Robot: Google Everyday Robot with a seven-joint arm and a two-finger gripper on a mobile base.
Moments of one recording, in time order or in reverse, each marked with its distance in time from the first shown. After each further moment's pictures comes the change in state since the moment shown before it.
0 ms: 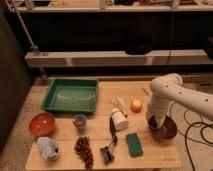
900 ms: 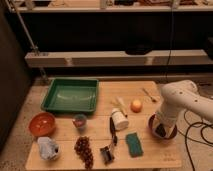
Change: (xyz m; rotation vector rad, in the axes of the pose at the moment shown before) arm -0.010 0.065 -0.010 0.005 -0.047 0.025
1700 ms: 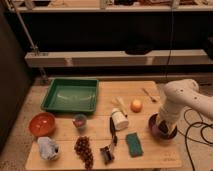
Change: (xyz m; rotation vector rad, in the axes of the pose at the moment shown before) arm 0.030 -0.015 0.019 -0.007 0.007 0.032
